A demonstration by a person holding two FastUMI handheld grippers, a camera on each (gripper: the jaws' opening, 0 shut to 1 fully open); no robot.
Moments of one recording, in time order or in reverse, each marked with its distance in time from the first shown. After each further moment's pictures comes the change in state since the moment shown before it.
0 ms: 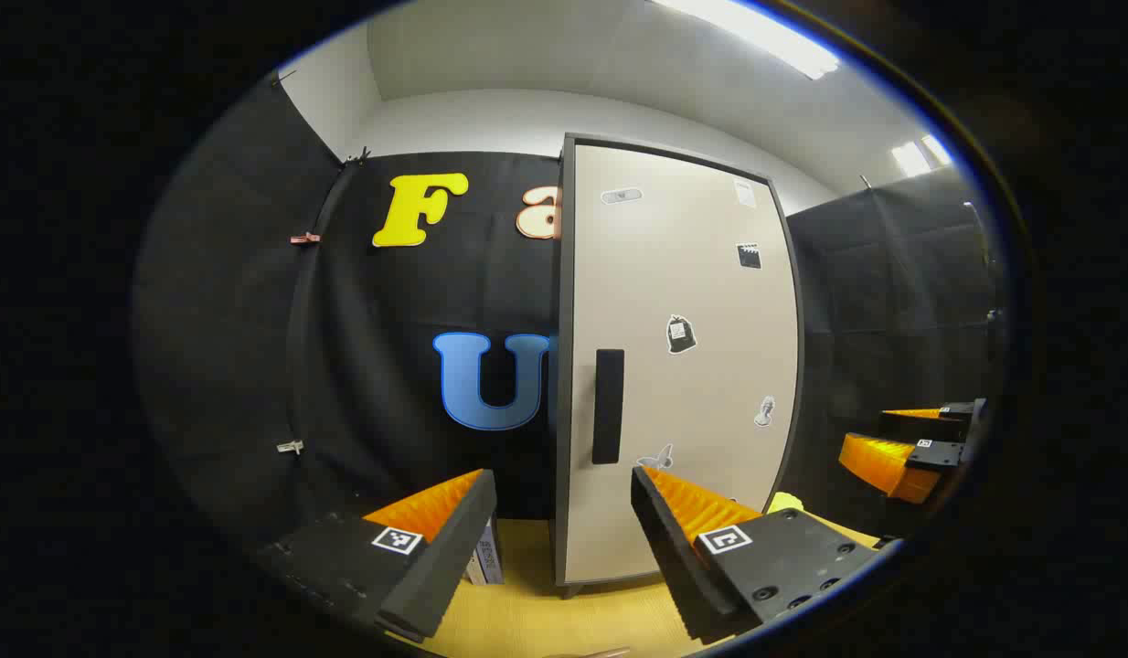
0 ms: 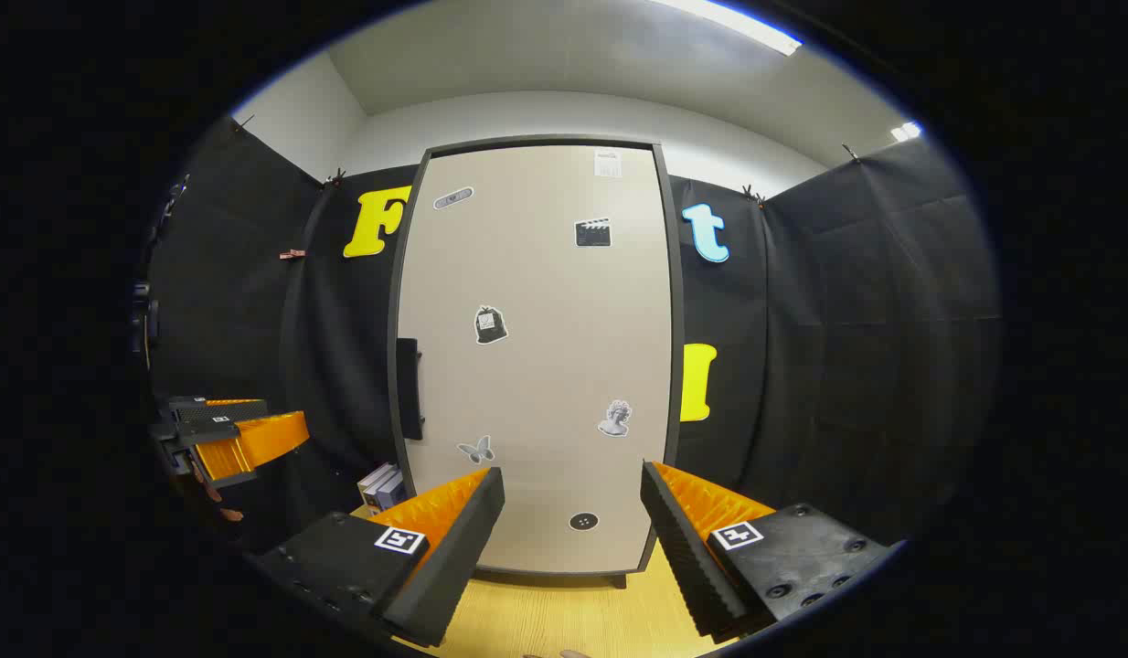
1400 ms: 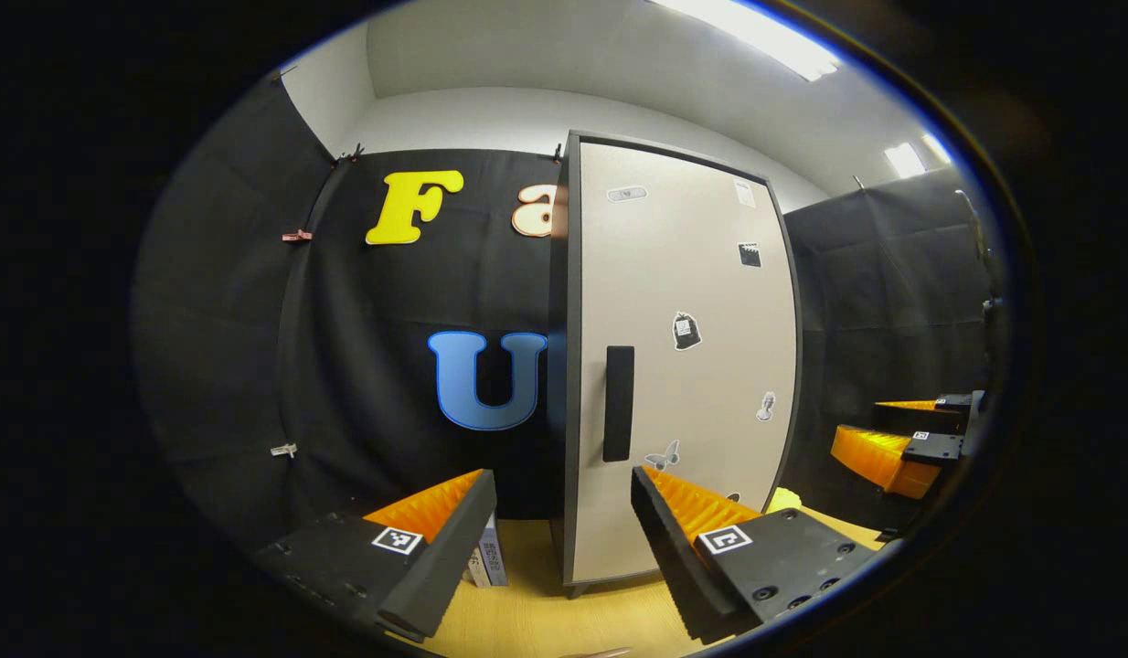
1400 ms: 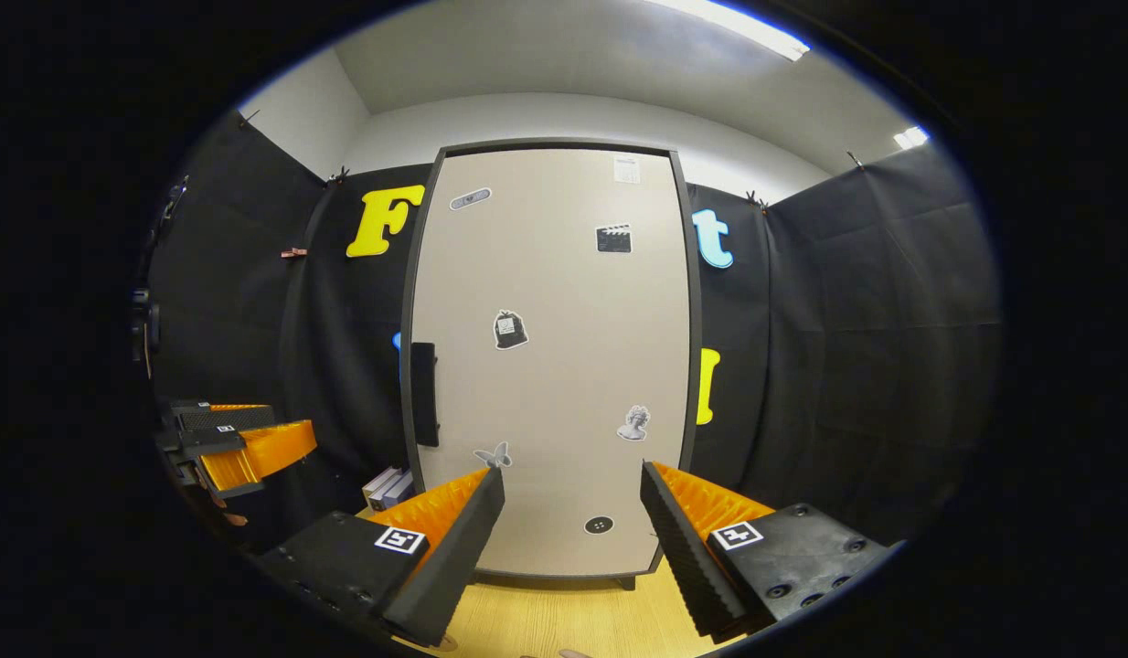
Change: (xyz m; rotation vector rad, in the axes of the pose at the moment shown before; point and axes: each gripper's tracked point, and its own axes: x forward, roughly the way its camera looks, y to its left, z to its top) left arm 0.002 0.017 -0.004 0.005 0.005 -0.041; right arm 0.005 0.028 0.008 -0.011 -0.017 -0.018
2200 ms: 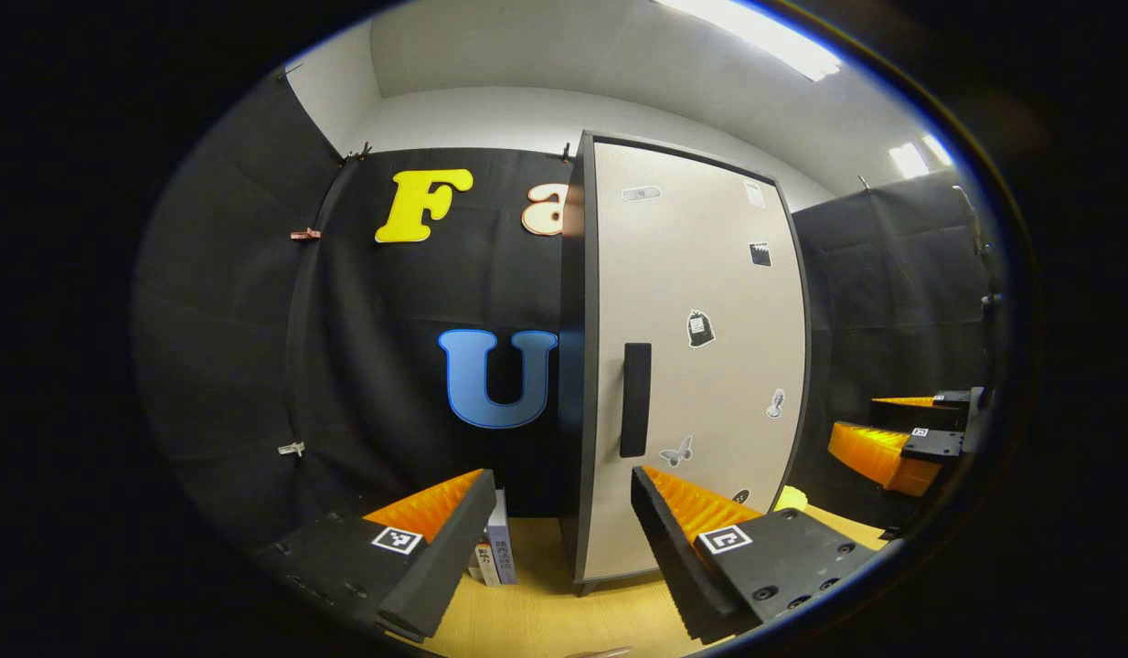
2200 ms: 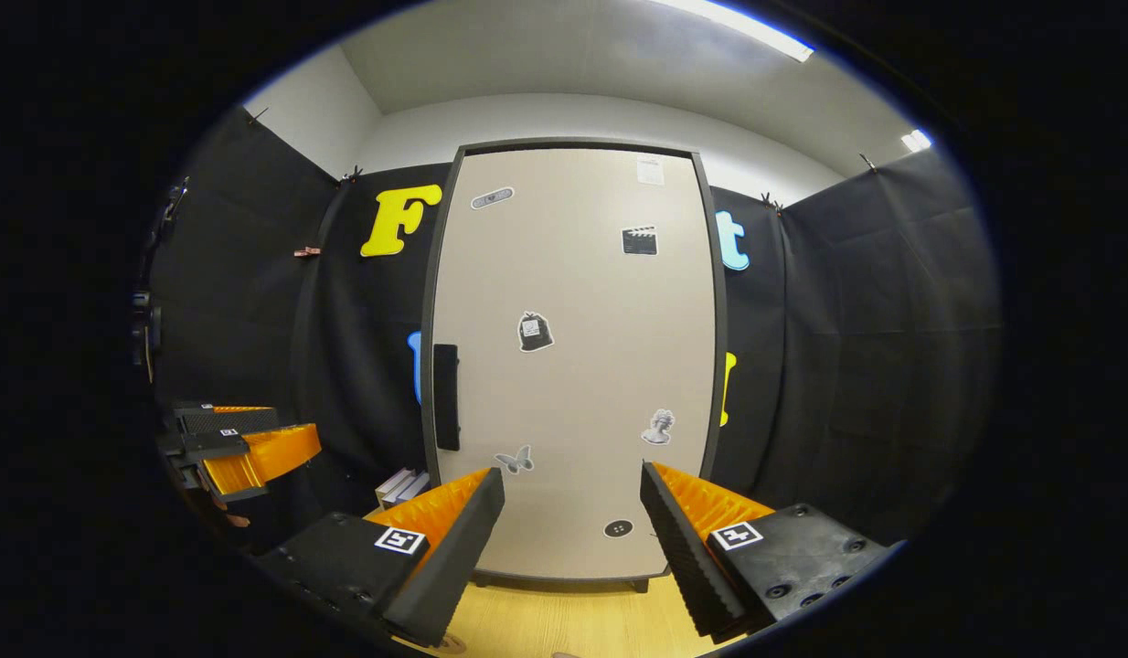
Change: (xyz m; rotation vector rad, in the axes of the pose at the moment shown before) left arm -0.006 0.023 -0.002 0.001 -0.001 0.023; right arm 0.012 0.036 0.003 0.004 -0.005 0.052
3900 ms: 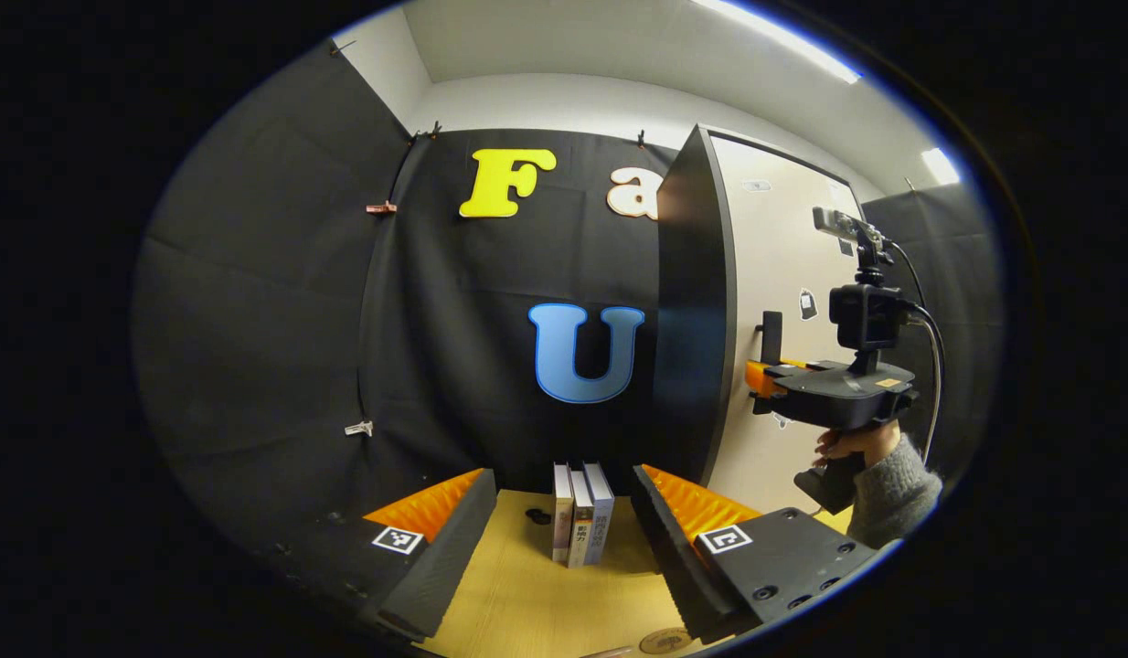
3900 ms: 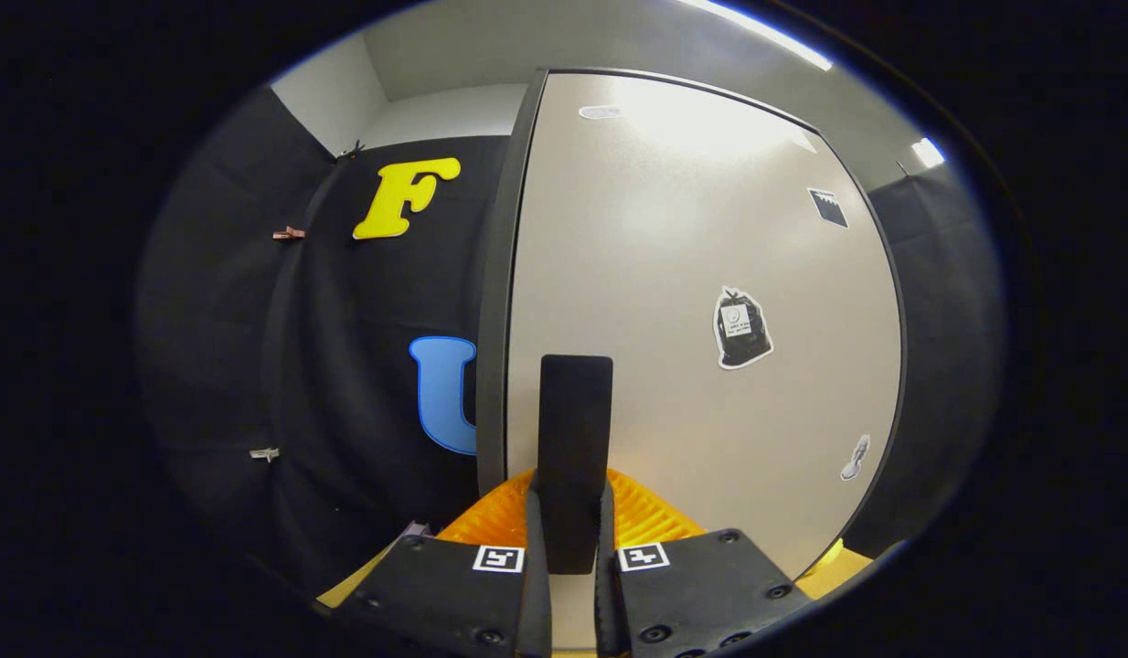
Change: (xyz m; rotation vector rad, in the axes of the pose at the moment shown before) left arm -0.043 0.148 -0.034 -0.035 0.063 0.148; right arm 0.193 0.136 -0.023 -0.004 -0.030 -0.039
